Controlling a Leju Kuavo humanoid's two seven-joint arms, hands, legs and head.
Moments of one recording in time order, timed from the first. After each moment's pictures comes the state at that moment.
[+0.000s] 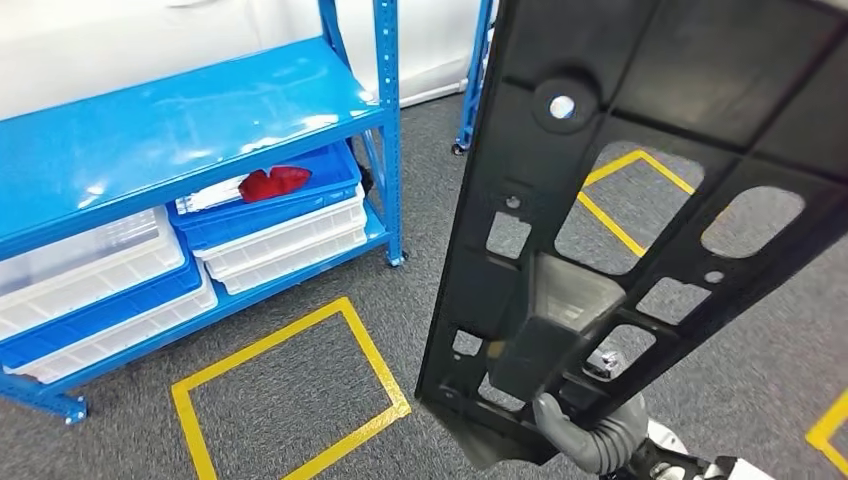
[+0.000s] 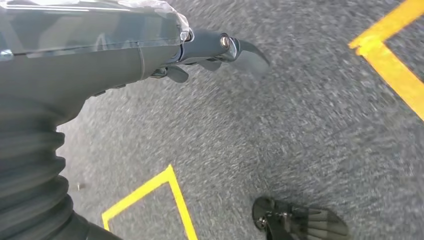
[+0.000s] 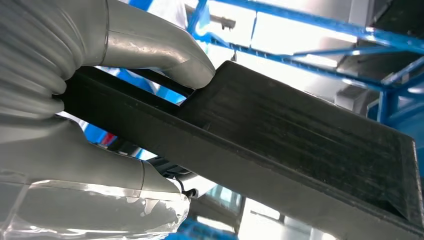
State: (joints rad) left arm -0.10 -0.18 1.23 -0.17 -1.31 0.13 -0.05; right arm 0.11 -0.20 0.23 -1.98 -0.13 0.35 -0.57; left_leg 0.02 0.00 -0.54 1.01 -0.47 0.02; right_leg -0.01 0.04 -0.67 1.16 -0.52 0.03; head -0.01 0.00
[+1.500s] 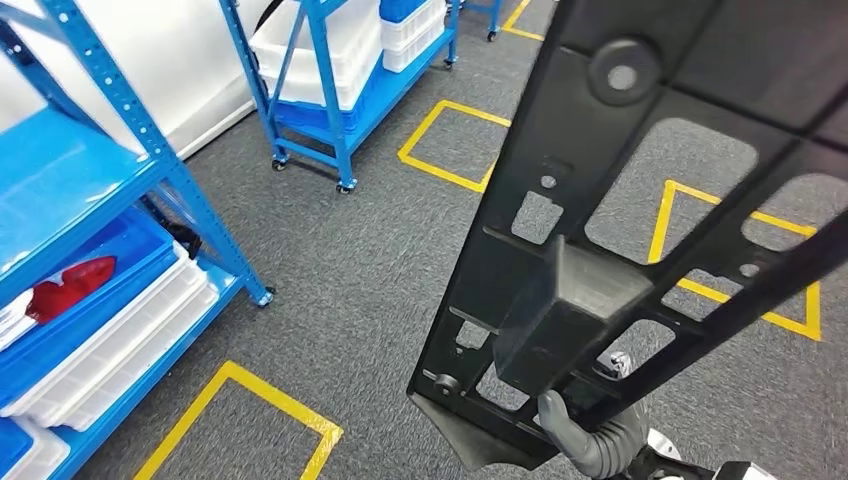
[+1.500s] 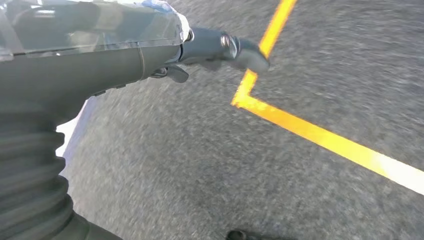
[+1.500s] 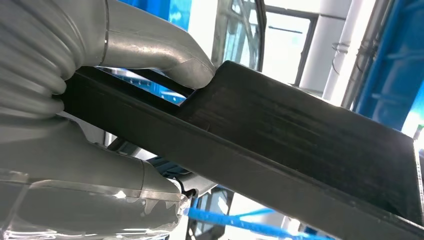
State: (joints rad) left arm -0.11 -0.15 1.21 -0.18 -1.29 0.22 -0.11; right arm 0.16 -0.03 0.14 -2.00 -0.10 0.47 -0.55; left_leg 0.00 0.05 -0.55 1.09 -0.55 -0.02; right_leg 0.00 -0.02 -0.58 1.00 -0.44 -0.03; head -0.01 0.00
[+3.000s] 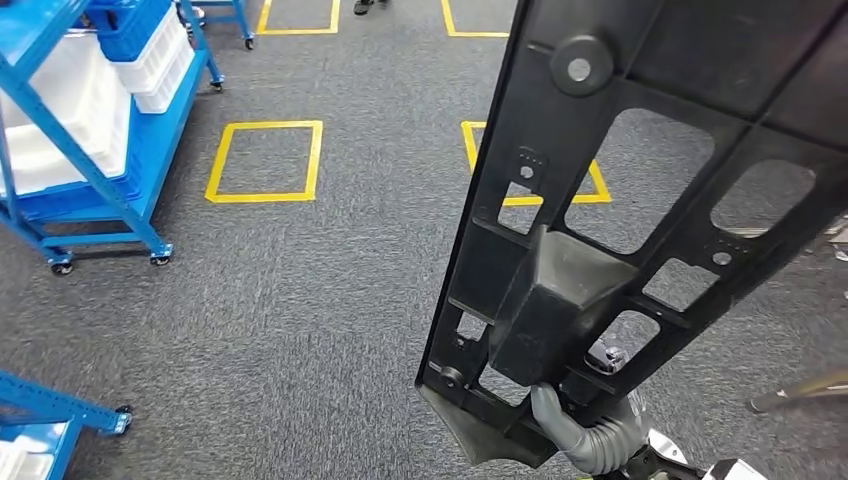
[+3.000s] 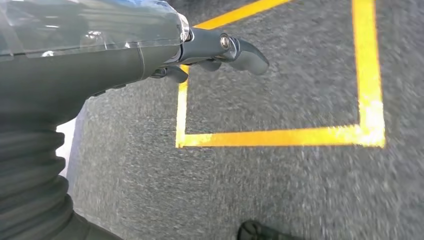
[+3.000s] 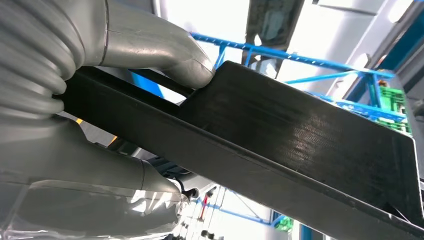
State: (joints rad) left arm -0.10 -0.20 1.23 -0.19 -1.27 0.26 -0.09; right arm 0.18 -0.04 0.14 -2.05 -0.04 0.39 -0.49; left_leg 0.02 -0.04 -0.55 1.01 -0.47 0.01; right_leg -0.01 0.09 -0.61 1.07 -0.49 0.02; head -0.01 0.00
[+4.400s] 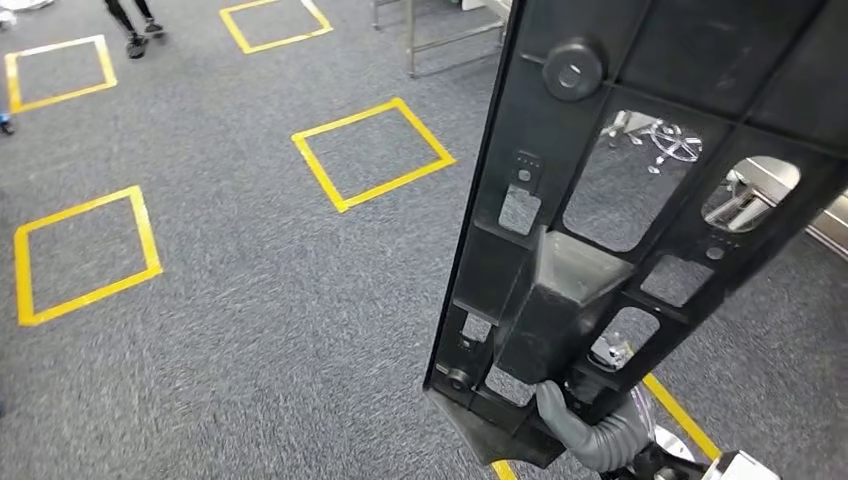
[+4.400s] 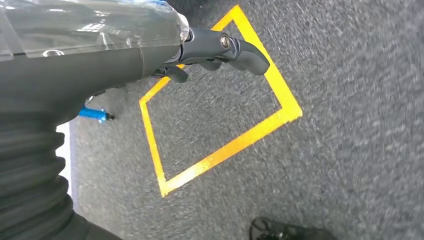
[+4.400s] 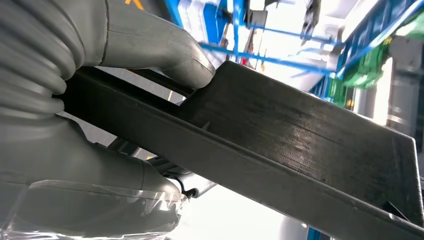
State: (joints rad) left arm -0.10 -0.21 1.21 -0.19 -1.28 0.24 -0.02; right arm 0.18 -0.09 0.14 -2.04 -0.08 0.37 -0.47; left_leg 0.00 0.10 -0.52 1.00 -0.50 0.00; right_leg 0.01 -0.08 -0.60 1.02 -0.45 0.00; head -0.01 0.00
